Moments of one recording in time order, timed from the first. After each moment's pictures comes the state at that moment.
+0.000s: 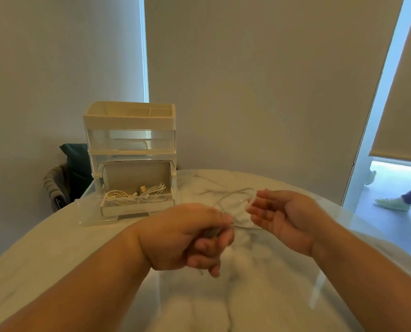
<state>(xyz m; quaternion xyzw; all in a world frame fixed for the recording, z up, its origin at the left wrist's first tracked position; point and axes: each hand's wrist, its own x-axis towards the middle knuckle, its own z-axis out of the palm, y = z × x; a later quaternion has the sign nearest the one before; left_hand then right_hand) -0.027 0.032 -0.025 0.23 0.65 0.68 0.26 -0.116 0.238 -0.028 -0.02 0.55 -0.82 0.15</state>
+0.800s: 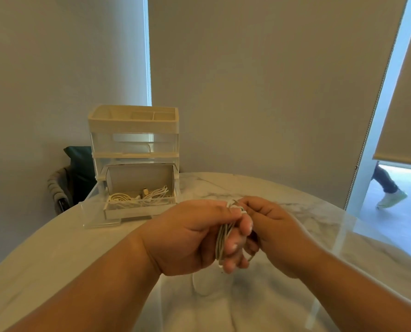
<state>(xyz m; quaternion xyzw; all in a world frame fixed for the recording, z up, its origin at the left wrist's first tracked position) -0.019 0.044 -0.018 0.26 0.57 0.74 0.22 -0.087 0.216 -0.047 -0.35 0.68 -0.64 0.07</state>
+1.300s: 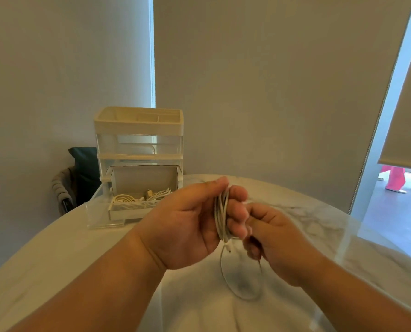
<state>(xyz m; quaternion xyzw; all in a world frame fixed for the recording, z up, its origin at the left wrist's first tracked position) -0.021 0.035 -0.010 0.28 0.47 0.83 0.15 -0.081 0.210 -0.049 -0.28 0.69 -0.66 0.09</state>
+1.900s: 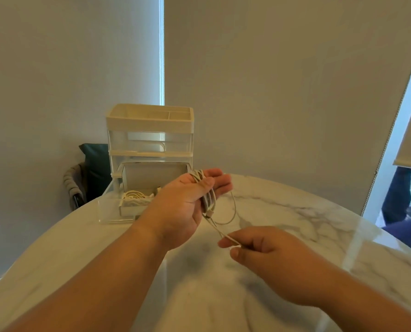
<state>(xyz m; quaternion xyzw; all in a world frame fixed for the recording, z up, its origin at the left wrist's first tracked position) -0.039 0.020 -0.011 0.04 0.47 0.88 -0.09 -0.052 0.204 -0.037 -0.31 0.88 -0.35 0.08</state>
